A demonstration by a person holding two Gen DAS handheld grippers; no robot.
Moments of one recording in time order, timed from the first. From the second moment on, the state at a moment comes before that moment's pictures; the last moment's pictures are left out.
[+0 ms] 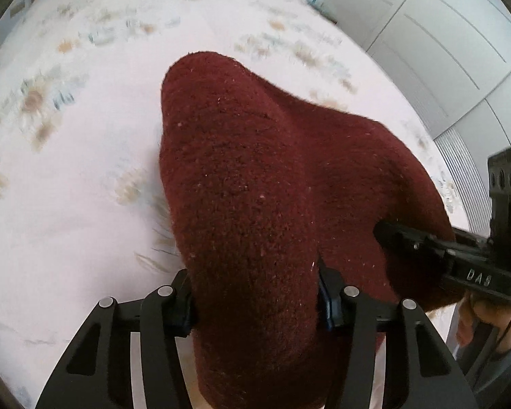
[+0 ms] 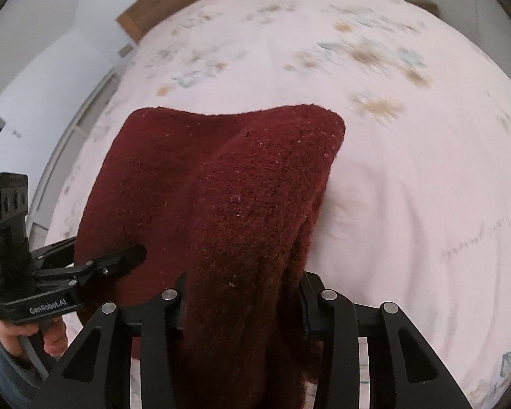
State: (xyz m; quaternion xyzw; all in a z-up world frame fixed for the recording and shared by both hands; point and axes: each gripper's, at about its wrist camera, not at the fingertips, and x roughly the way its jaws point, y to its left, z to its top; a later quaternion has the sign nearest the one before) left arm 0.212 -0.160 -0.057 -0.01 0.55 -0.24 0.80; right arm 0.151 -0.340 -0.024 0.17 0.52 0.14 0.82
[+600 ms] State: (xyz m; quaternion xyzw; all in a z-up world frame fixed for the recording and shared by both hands) left arm 0.179 -0.033 -0.105 -0.04 0.58 -0.16 0.80; right arm 0.150 -0.250 -0.085 0.10 0.58 0.14 0.80
